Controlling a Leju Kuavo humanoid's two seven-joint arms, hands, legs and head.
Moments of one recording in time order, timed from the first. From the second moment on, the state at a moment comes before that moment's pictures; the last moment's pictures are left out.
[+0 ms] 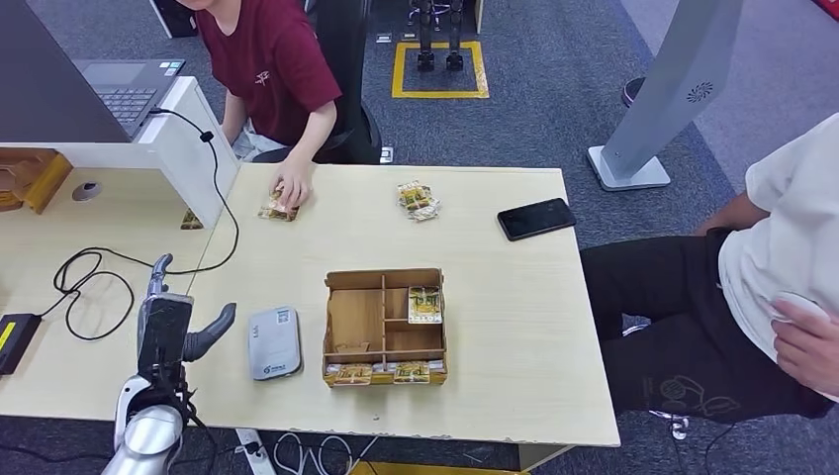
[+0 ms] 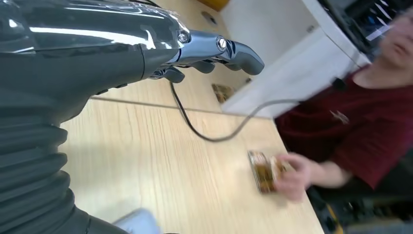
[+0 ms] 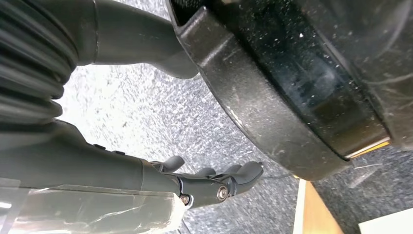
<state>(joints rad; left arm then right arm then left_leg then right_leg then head) -0.06 0.17 0.01 -1.46 -0.27 0.35 -0.20 0.06 0.11 -0.17 0.01 1.14 -0.58 -0.31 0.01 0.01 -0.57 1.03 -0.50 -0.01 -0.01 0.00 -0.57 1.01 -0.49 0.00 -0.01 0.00</state>
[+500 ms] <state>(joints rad) 0.29 0.26 -0.28 -1.82 -1.02 0.61 -0.25 0.07 0.12 -0.28 0.01 1.19 -0.56 -0.29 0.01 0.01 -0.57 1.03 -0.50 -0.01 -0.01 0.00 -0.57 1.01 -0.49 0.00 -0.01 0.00</state>
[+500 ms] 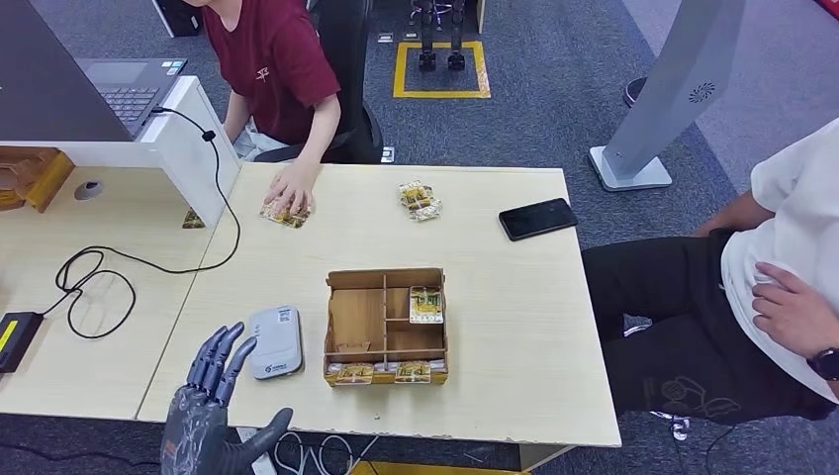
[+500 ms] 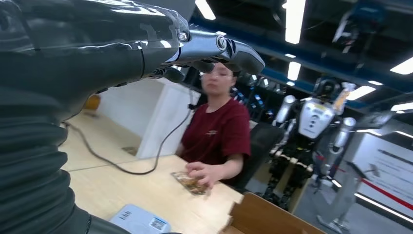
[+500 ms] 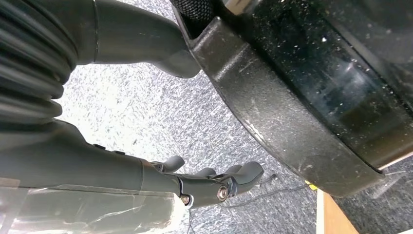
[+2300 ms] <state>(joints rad) -0.03 0.12 -0.61 -1.26 -1.44 0.67 0.08 0.03 0.14 -0.38 0.01 1.41 -0.53 -0.22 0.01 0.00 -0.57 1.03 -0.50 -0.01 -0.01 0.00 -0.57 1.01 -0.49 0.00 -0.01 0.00</state>
